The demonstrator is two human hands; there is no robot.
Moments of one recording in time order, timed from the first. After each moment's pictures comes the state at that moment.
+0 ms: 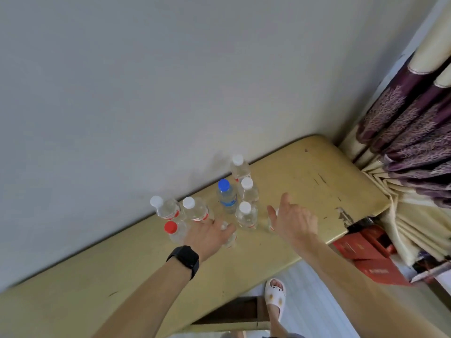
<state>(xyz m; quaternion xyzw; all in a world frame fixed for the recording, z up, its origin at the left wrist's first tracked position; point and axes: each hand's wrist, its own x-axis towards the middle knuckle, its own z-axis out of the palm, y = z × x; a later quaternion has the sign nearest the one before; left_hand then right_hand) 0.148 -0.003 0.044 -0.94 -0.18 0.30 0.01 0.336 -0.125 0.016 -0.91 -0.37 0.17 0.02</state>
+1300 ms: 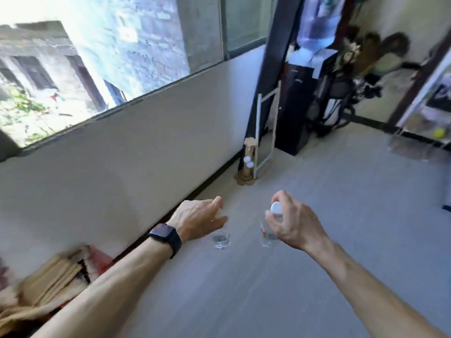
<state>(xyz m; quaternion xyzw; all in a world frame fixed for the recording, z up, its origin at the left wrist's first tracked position) 0.095 -0.744 0.176 -0.73 0.69 0.06 0.00 -0.141 -0.836 0.164 -0.86 0.44 -0.19 0.19</state>
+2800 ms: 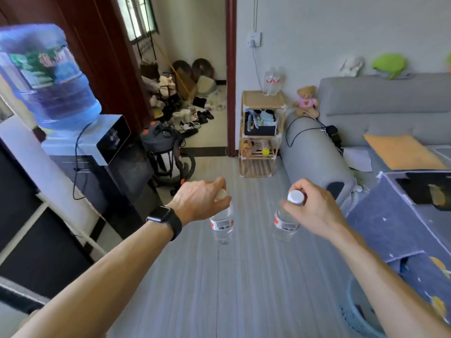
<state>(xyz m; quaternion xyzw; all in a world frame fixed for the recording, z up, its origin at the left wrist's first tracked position) -0.355 -1.708 0.222 -0.46 0.89 0.02 -0.03 -0.609 -1.603 0.217 -0.55 0.75 -0.31 0.17</state>
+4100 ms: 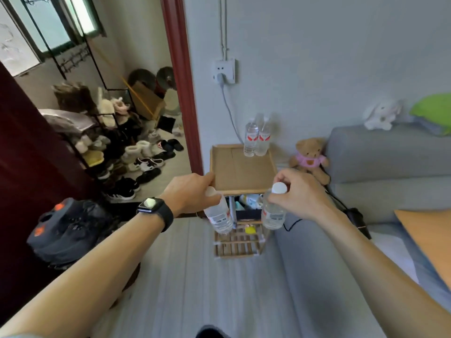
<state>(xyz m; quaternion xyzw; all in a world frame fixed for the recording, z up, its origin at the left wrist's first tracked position) -0.709 -2.524 0.223 -0.46 0.89 0.05 0.00 -0.956 -2.414 0.240 -0.59 0.75 -0.25 0.17</state>
